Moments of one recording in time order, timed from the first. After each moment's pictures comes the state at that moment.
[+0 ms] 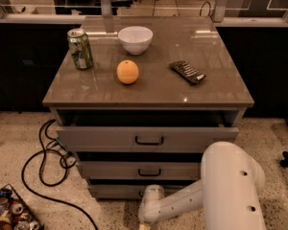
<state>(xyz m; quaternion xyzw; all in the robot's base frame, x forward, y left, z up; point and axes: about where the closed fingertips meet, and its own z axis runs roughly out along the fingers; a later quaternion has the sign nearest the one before) 0.441 0.001 0.158 -0.64 0.76 0.05 0.08</state>
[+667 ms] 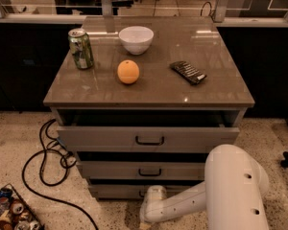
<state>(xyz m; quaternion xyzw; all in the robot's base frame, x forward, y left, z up) 0.438 -0.008 0.152 -0.63 0.77 0.05 0.09</state>
